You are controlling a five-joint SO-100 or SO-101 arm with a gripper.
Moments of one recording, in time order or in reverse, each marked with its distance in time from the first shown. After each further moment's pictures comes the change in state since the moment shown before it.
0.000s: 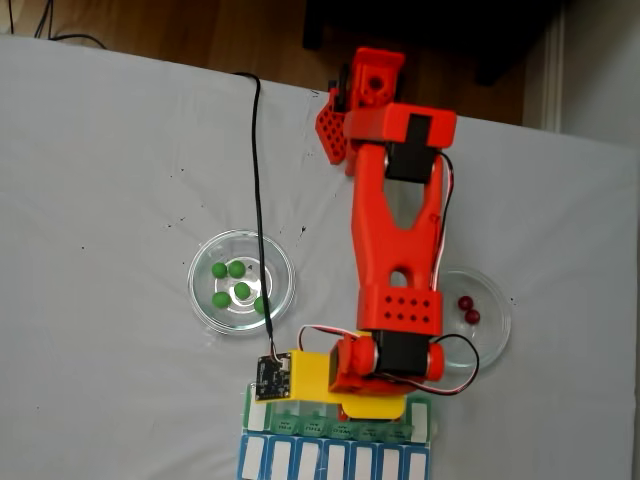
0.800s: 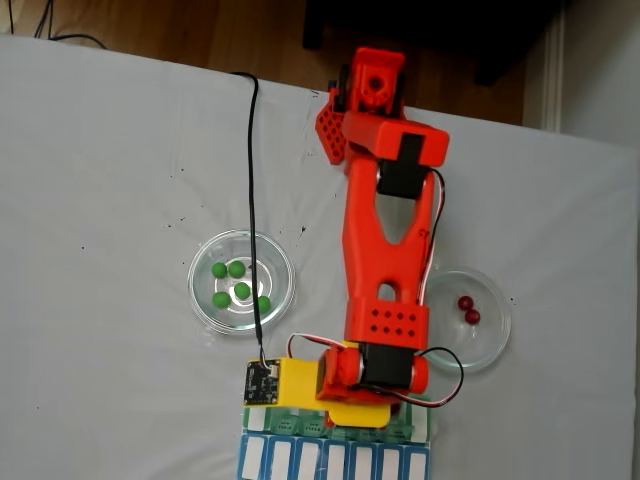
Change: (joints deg) arm 1.8 -4.4 -3.7 -0.8 0.0
